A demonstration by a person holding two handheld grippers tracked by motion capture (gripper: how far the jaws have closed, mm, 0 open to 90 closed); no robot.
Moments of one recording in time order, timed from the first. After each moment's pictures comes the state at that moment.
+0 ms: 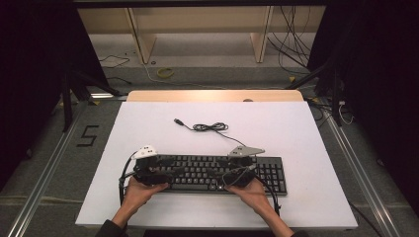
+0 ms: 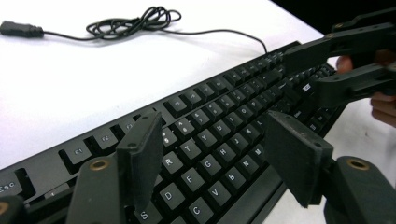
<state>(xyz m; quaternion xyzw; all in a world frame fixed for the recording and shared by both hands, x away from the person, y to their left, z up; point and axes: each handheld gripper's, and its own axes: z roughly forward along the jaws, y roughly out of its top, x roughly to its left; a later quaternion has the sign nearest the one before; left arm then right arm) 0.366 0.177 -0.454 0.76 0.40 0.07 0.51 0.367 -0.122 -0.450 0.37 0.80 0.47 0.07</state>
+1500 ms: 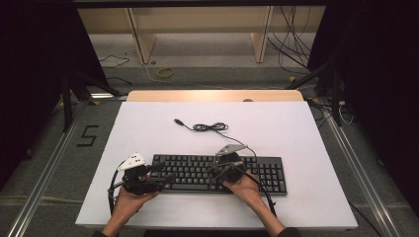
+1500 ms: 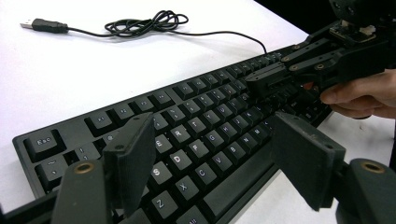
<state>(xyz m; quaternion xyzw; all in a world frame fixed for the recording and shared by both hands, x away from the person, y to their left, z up) 0.342 0.200 -0.461 0.75 0.40 0.09 0.52 0.391 -0.099 -0.472 0.37 0.84 0.39 0.08</state>
